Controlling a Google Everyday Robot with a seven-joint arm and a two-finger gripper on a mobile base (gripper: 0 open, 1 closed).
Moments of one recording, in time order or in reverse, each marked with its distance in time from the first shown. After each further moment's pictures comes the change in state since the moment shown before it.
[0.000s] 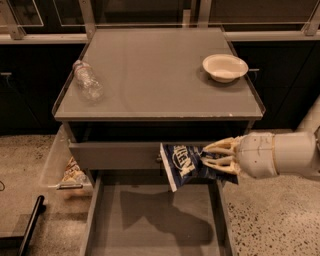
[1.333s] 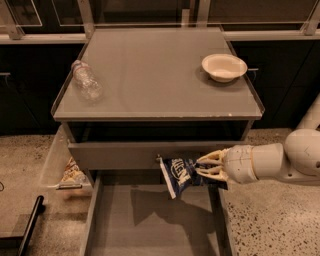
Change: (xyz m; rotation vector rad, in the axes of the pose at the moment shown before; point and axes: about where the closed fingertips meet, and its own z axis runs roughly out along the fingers) arm 0.078 0.013 0.057 -0.066 0.027 0.018
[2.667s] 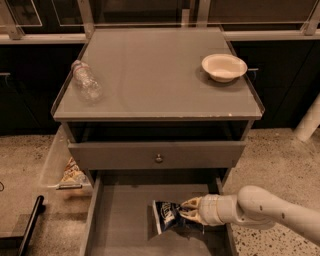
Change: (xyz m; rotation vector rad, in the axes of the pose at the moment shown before) arm 0.156 0.111 0.157 -0.077 0.048 0.214
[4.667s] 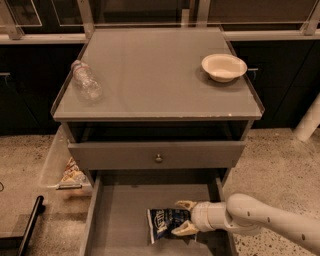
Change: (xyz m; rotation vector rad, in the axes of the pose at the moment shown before) arm 0.028 0.014 0.051 -0.010 -0.007 0.029
